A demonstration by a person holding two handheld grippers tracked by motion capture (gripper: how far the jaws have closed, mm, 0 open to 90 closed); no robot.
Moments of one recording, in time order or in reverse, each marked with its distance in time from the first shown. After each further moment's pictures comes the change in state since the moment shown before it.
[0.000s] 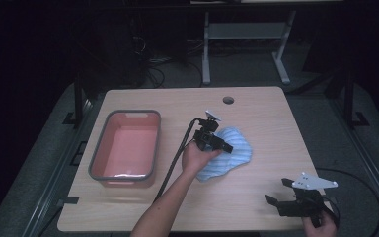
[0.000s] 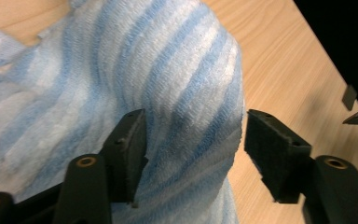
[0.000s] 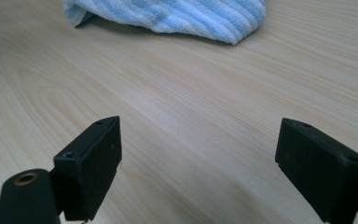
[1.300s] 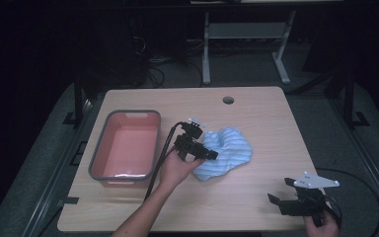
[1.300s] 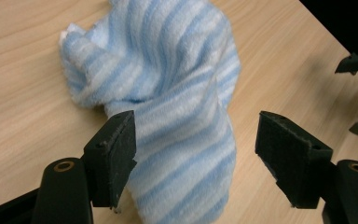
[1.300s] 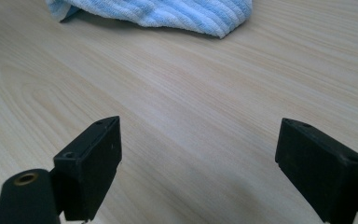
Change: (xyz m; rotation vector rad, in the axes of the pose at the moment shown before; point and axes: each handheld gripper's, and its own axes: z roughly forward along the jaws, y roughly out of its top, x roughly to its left) left arm -0.017 -0.044 -0.066 -0.047 0.109 0.145; right arm -0.005 -0.002 0.000 0.018 -0.026 0.014
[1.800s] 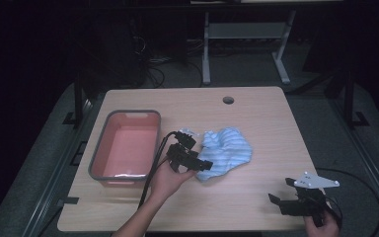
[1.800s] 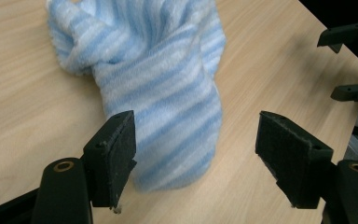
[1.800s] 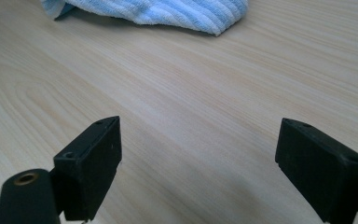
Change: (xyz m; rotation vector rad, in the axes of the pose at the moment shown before) left arm -0.004 -0.032 -0.014 -0.014 -0.027 0.020; right arm -0.001 -0.001 0.000 0.005 -0.014 0.004
